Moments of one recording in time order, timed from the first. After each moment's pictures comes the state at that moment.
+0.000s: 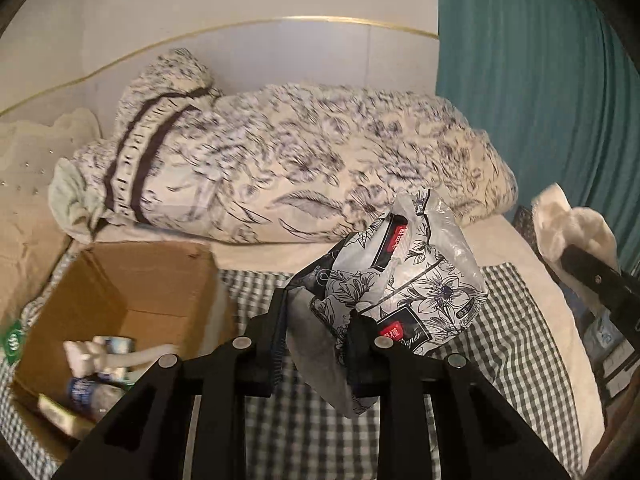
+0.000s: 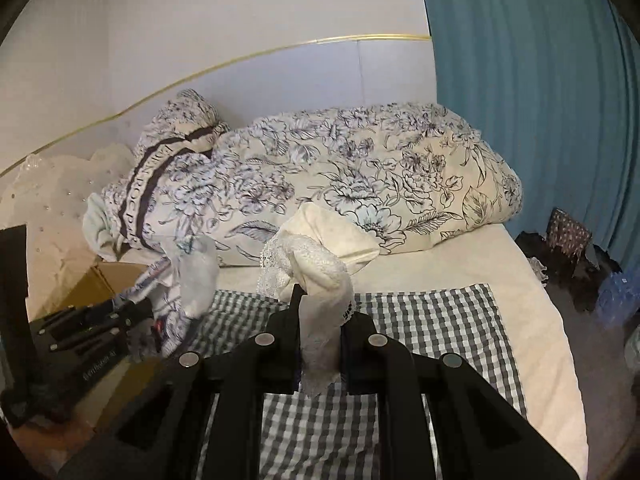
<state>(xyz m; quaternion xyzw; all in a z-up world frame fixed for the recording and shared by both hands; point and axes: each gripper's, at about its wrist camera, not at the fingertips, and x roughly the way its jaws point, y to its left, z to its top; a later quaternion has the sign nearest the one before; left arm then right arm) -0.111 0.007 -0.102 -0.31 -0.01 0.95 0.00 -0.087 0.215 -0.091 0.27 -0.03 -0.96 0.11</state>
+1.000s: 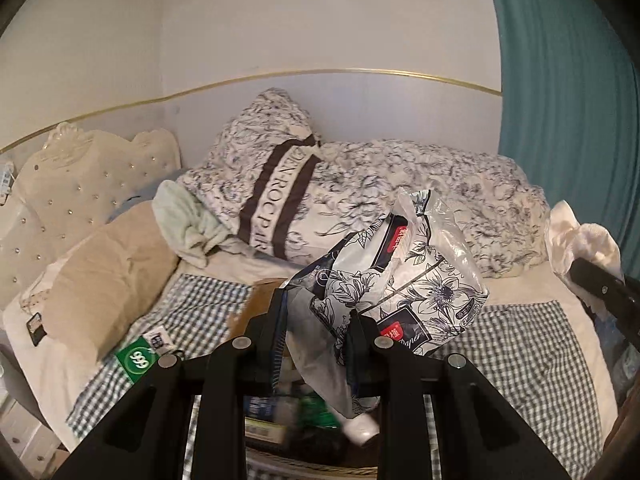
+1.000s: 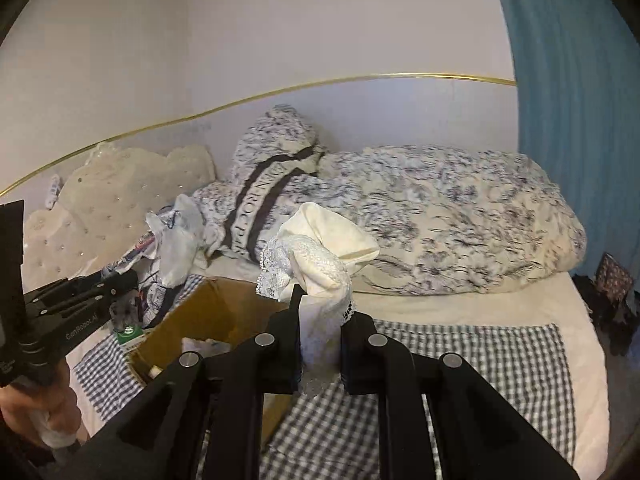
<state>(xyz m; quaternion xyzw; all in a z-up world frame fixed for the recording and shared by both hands) -0.018 -0.172 -0.016 -0.26 -0.02 0.96 -0.10 -0.020 0.060 -0.019 0.23 0.00 -0.95 0.23</state>
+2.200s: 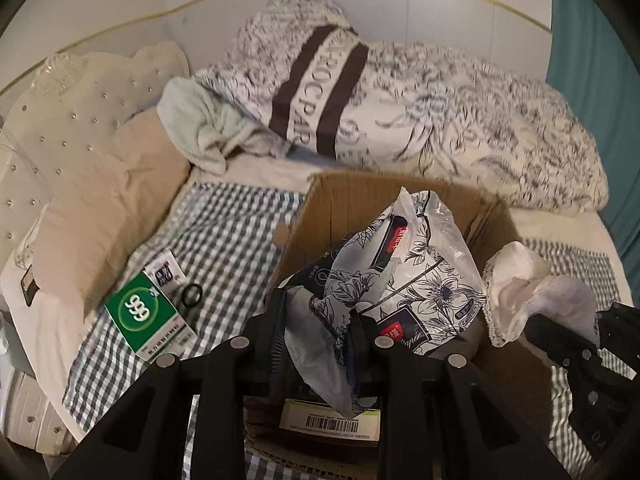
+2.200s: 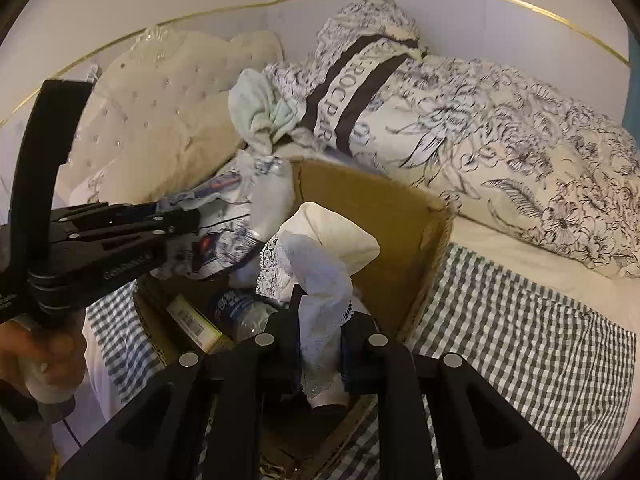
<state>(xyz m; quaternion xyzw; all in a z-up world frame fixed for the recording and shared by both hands) -0.080 -0.260 -0.130 -0.42 -0.03 0.90 -0.12 -0.069 -0.095 -0.145 0.38 0.11 -0.86 0.32</state>
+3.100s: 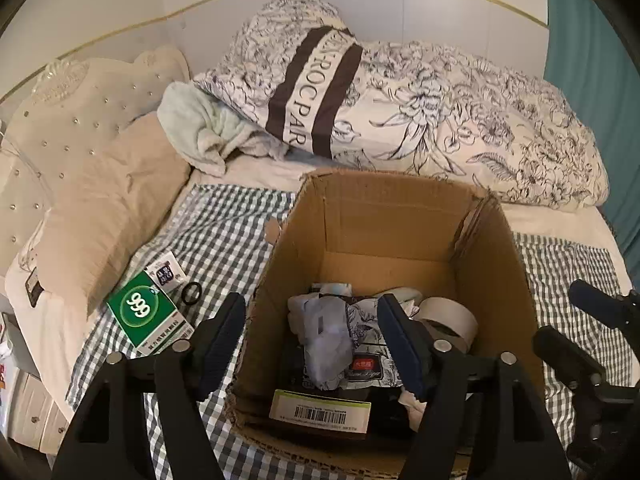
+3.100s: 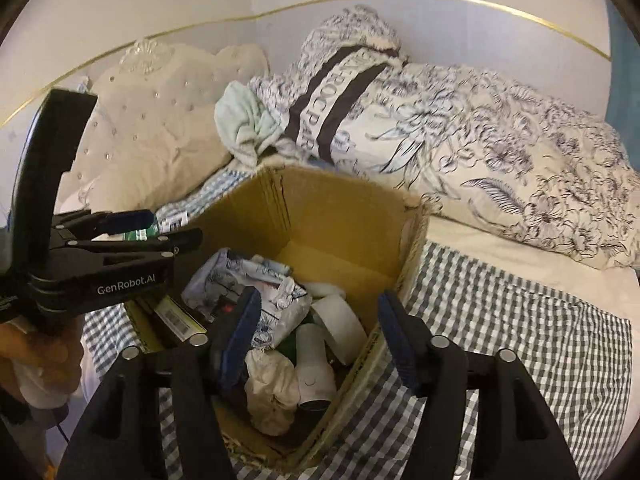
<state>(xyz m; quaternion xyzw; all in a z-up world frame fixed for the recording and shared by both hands) -0.070 -0.245 -0.117 -0.41 -0.02 0.90 -0.12 -0.055 -0.069 -0.136 0.35 0.08 -0.89 0.30</state>
